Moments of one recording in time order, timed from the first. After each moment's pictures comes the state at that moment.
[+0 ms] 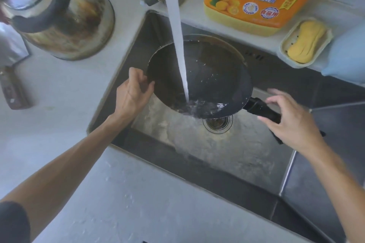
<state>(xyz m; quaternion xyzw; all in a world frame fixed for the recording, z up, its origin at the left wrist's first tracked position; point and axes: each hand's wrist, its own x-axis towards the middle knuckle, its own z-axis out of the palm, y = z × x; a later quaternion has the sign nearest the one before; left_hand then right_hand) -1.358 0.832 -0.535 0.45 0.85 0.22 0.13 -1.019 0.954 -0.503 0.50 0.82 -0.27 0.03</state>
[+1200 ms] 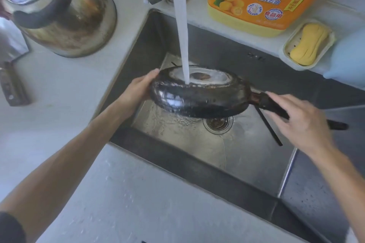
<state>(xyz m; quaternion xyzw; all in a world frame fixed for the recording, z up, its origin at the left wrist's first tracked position) -1.367 0.848 -0.524 0.20 0.72 0.38 0.54 -1.012 0.961 -0.503 0.41 0.90 -0.14 -0.08</state>
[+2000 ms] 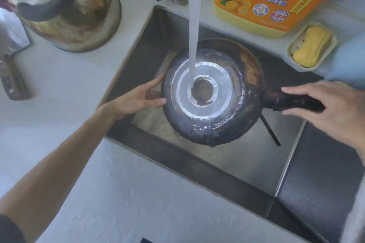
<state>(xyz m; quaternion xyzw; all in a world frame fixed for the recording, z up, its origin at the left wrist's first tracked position) -1.382 0.820 -0.527 0.36 0.64 0.26 0.62 -1.010 0.996 -0.439 0.38 0.90 -0.21 0.01</state>
